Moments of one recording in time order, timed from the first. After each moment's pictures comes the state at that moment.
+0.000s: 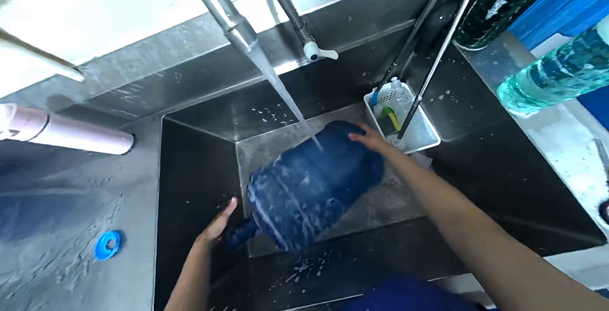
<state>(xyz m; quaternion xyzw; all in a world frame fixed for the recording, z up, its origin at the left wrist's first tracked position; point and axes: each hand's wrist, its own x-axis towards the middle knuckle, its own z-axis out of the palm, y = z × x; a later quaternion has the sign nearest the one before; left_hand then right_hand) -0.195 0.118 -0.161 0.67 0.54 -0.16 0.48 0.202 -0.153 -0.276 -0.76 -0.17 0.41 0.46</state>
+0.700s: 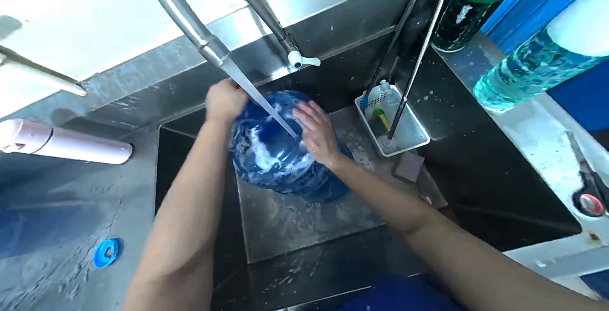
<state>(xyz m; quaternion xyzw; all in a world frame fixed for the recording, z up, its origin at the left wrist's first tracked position) 0.088 0.105 -0.004 0.91 0.38 -0.02 0.15 0.123 -0.078 -0.177 -0.72 -0.41 0.02 0.56</state>
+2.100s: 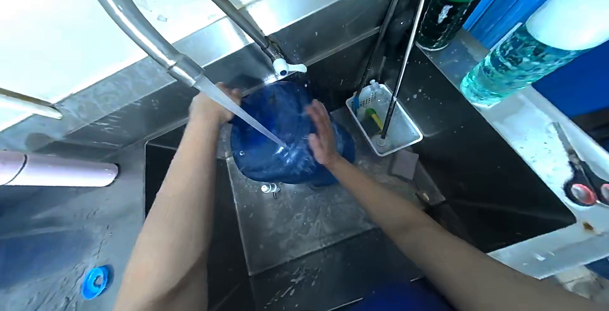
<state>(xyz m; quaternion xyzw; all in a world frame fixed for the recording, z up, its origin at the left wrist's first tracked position) 0.116 0.093 0.012 0.90 0.40 -0.14 0.06 0.140 -0.082 -0.212 -0.73 -0.35 -0.05 0.58</state>
